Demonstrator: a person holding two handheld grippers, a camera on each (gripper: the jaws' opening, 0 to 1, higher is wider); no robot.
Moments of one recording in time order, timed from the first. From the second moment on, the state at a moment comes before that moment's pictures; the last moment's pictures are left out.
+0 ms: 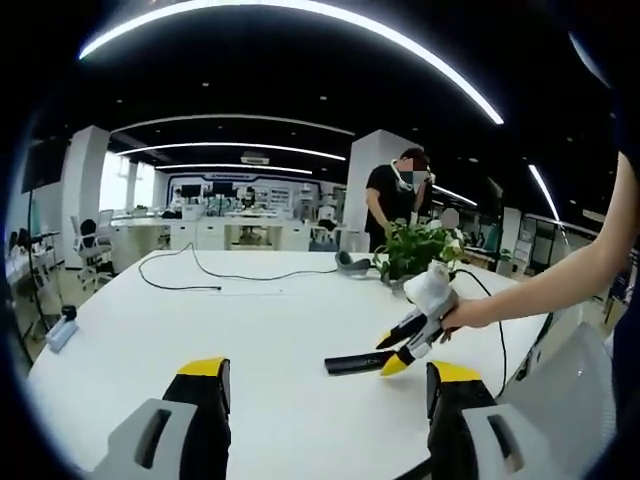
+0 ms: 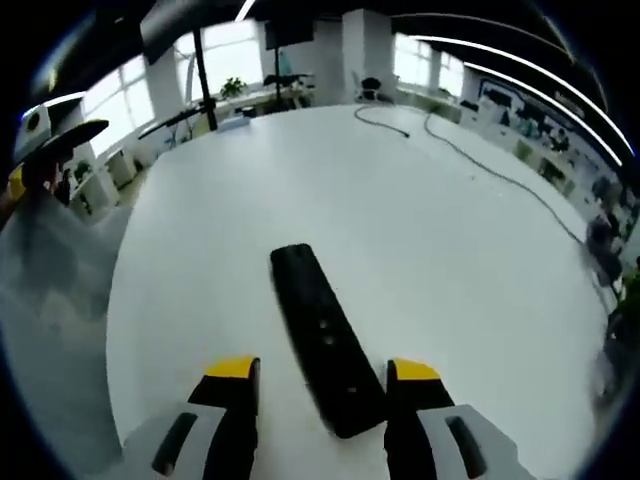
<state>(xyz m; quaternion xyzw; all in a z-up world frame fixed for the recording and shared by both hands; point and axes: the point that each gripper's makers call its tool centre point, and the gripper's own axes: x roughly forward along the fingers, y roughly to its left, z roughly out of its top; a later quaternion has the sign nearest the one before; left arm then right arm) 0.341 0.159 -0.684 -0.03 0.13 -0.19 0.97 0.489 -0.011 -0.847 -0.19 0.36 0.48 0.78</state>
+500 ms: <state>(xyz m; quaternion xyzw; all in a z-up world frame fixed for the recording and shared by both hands) 0.339 0.160 -0.674 -0.04 0.11 -0.19 0.97 0.470 -0.026 -0.734 -0.12 0.21 0.40 0.88</state>
